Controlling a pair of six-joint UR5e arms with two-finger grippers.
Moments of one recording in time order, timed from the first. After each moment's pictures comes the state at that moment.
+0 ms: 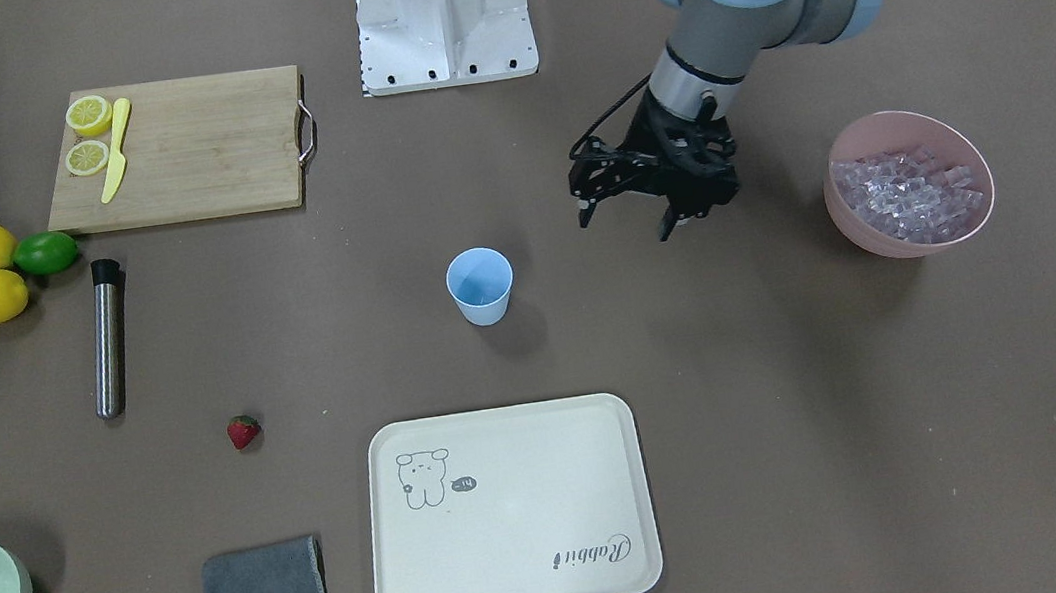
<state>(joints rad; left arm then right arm) -0.70 -1.96 -1.85 -1.95 -1.97 -0.99 1.42 -1.89 1.96 -1.20 2.32 0.32</state>
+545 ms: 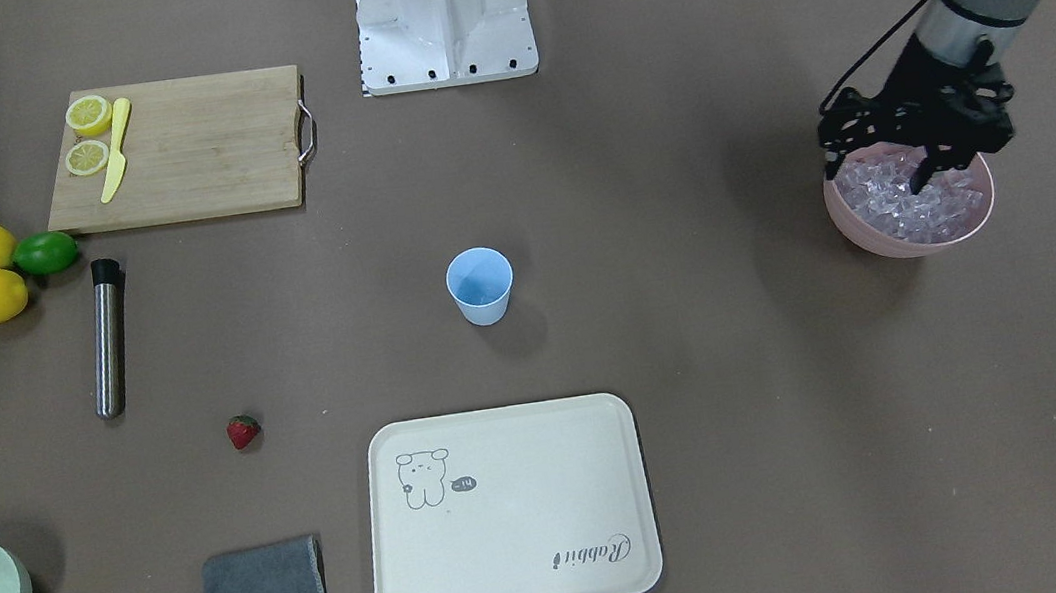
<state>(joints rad) -0.98 -1.58 -1.95 -1.90 -2.11 -0.49 1.42 -1.89 1.95 -1.20 2.32 0.32</state>
